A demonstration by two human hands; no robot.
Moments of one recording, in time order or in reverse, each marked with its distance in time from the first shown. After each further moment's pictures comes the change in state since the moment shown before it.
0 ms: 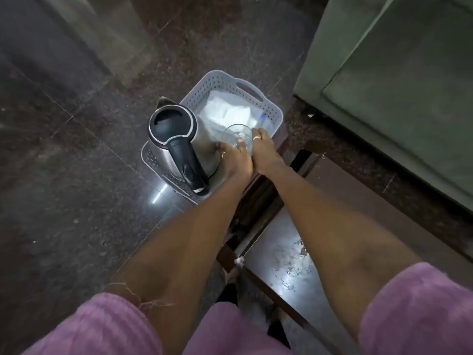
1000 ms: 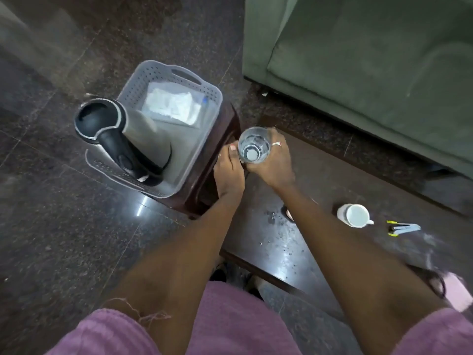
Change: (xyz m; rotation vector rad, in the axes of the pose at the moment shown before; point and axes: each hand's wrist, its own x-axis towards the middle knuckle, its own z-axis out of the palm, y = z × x) left_hand -0.101 -0.043 0.065 -0.077 0.022 0.510; right_hand -0.127 0.100 -0.043 0.266 0.470 0.118
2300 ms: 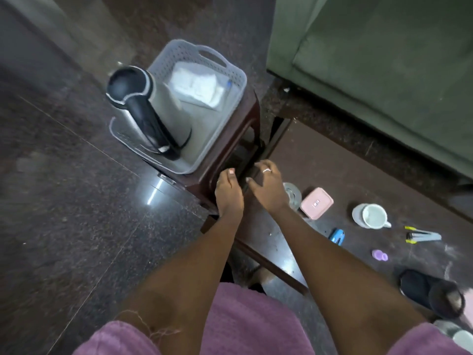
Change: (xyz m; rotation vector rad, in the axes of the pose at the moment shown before) left_hand -0.059 -0.073 -0.033 0.039 0.001 -0.338; right_hand -0.078 0.028 0.047 -0.107 -0.245 -0.007
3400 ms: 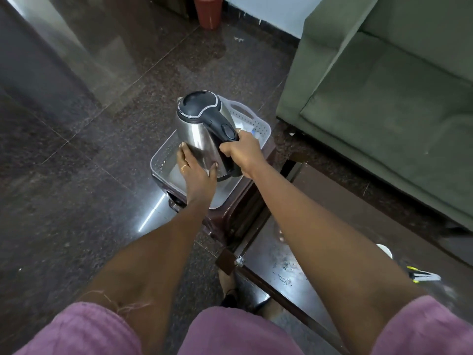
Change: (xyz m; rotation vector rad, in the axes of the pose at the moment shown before) left_hand 0.104 0.076 -0.140 0.133 0.153 0.388; right_hand 0.070 -0.234 -0.022 0.451 -0.106 0.067
